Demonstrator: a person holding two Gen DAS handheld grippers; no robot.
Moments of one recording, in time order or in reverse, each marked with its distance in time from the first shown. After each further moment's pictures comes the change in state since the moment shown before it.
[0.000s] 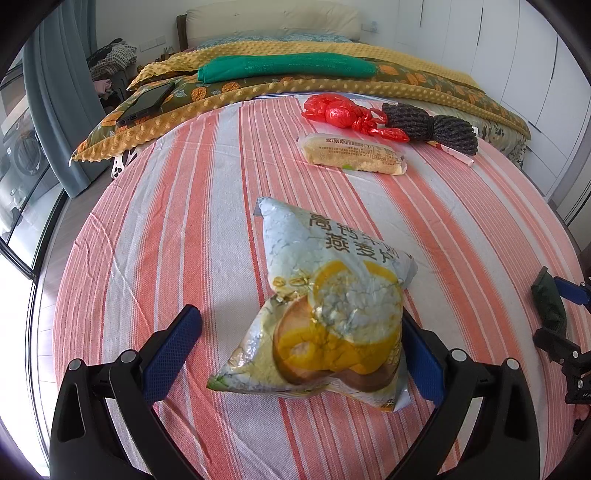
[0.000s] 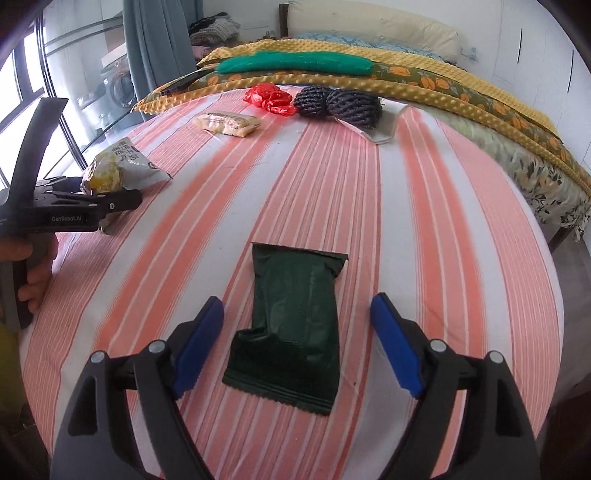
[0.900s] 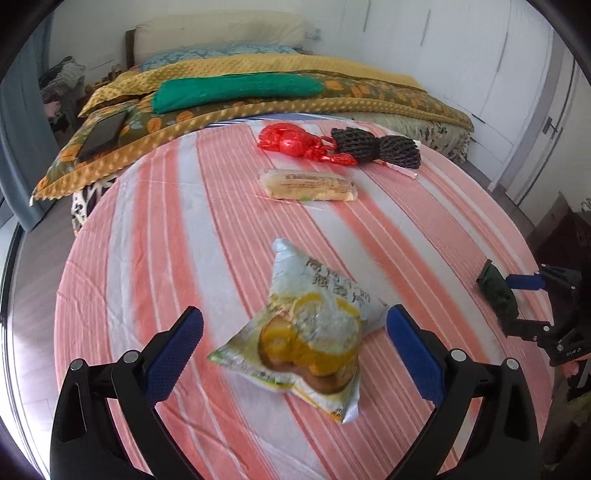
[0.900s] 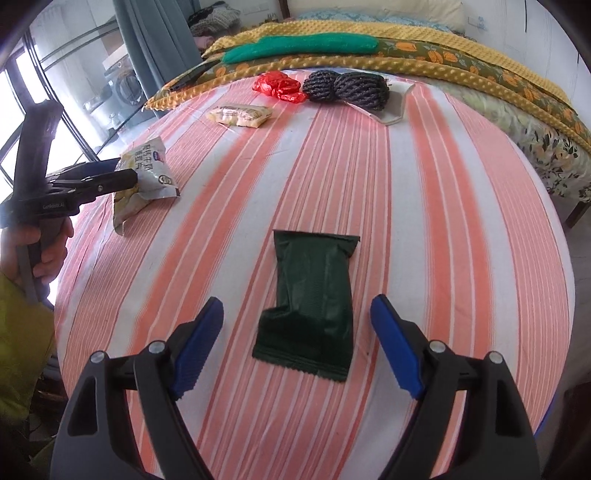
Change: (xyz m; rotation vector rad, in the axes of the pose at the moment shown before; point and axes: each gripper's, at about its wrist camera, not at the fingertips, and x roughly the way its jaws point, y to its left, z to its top) left arm -0.020 0.015 0.023 0.140 -0.023 -0.242; right arm -0.014 -0.004 0.008 0.065 0.110 0.103
